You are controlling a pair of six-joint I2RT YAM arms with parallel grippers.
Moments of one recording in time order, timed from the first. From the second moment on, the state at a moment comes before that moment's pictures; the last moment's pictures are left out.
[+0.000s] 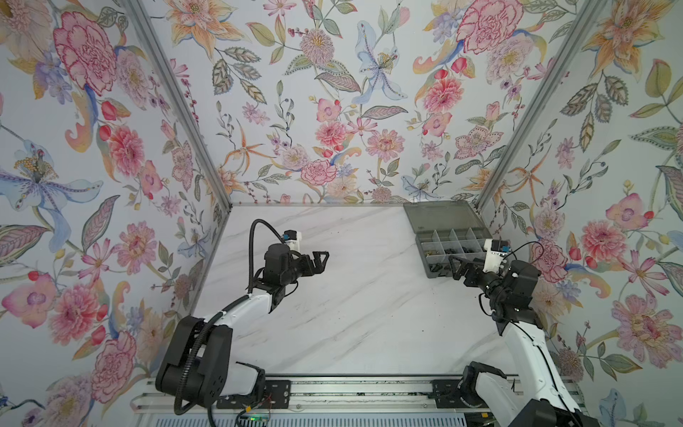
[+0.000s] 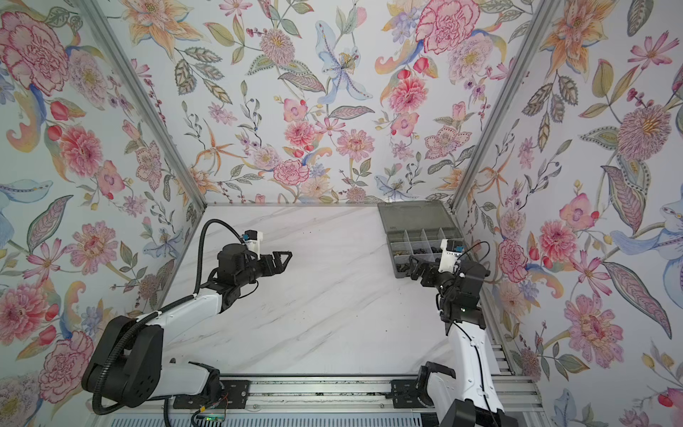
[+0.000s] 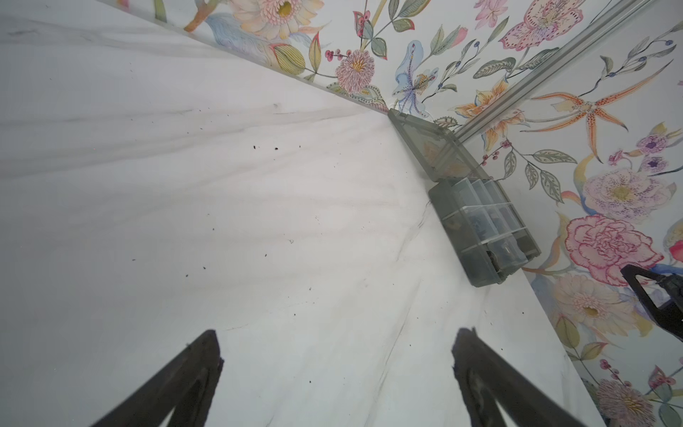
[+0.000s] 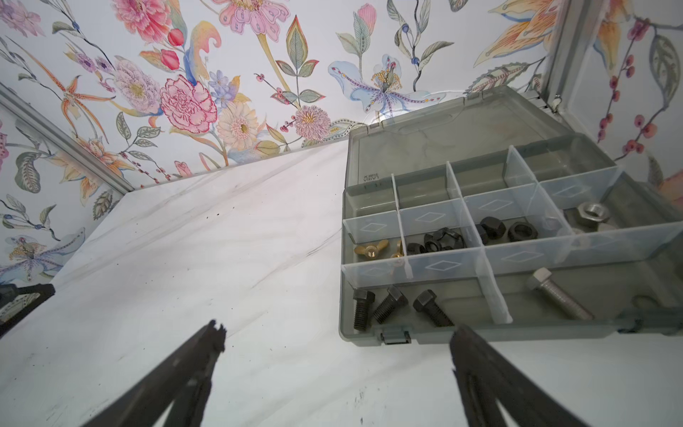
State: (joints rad) left arm -0.29 1.36 0.65 0.29 0.29 -0.48; right arm -0.25 0.92 0.49 0.05 -0.51 0.15
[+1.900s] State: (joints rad) left arm -0.09 1.38 0.25 0.99 -0.24 0.15; right arm 0.03 1.54 0.27 1.01 0.06 -0.04
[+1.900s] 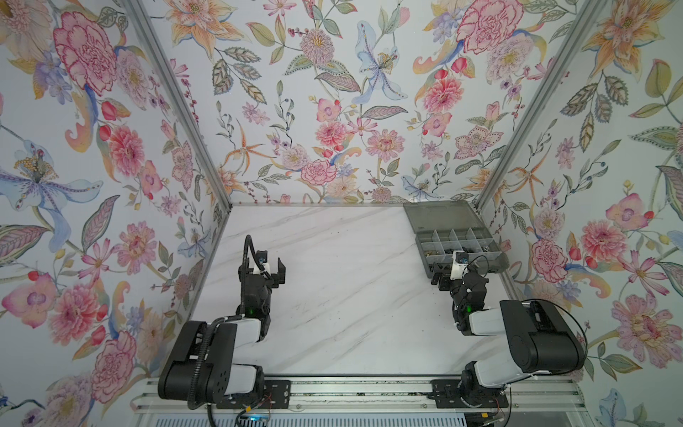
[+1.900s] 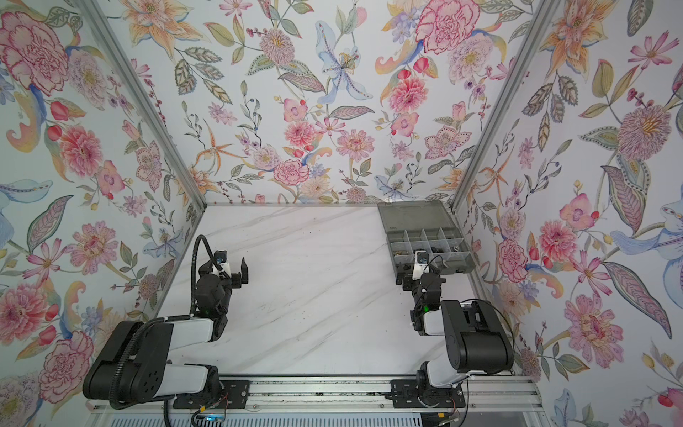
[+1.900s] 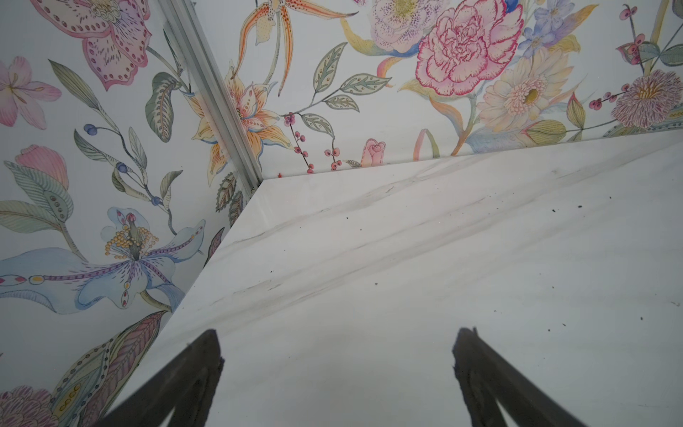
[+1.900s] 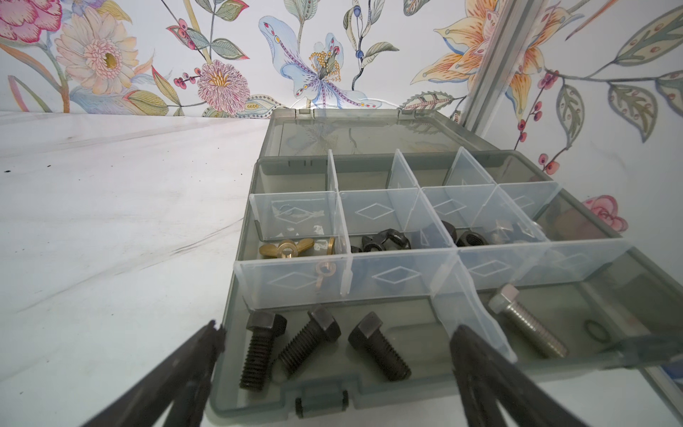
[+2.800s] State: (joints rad) left arm -0.08 1.58 0.20 1.30 -0.30 0.17; right arm 0.04 1.54 0.27 1.01 0.10 -0.04
